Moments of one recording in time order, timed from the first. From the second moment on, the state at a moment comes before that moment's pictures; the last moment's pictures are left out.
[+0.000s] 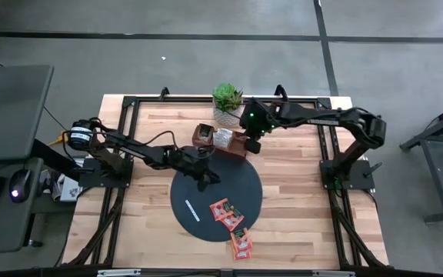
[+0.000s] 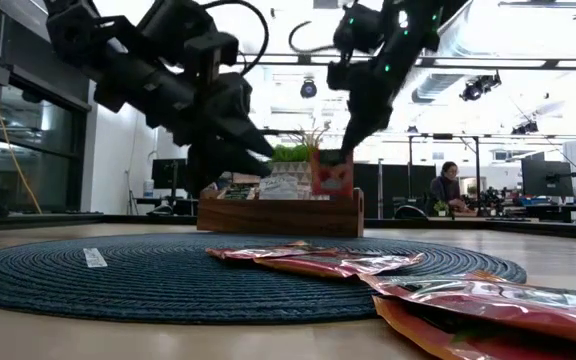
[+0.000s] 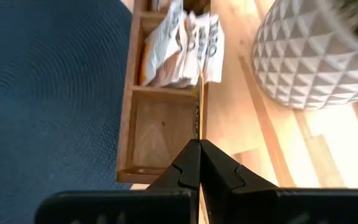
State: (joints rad) left arm -0.03 1.60 0.65 0.47 0.19 -0.71; right arm -0.35 1.62 1.21 -0.59 -0.06 -0.07
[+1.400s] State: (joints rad) left arm -0.03 1.60 0.65 0.52 0.18 -0.72; right arm -0.38 1.67 1.21 -0.60 -0.09 0.02
